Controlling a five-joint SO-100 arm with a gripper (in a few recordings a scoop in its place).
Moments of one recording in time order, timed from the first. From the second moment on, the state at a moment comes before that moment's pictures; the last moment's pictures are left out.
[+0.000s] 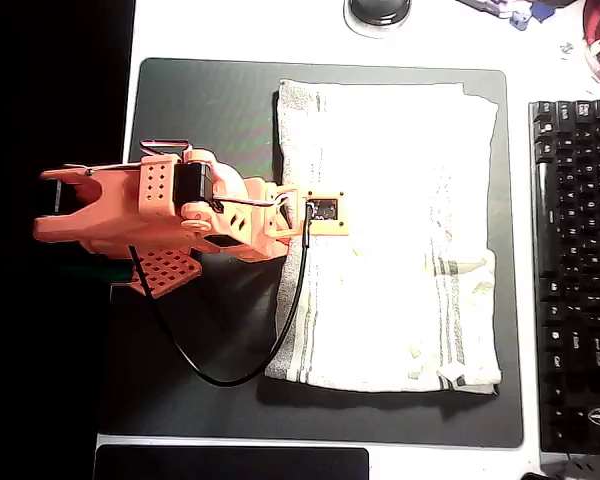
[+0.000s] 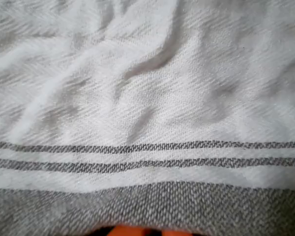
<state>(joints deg) -0.9 191.2 179.6 78.9 -88.2</state>
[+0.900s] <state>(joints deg) -2.3 188.9 176.8 79.2 -88.5</state>
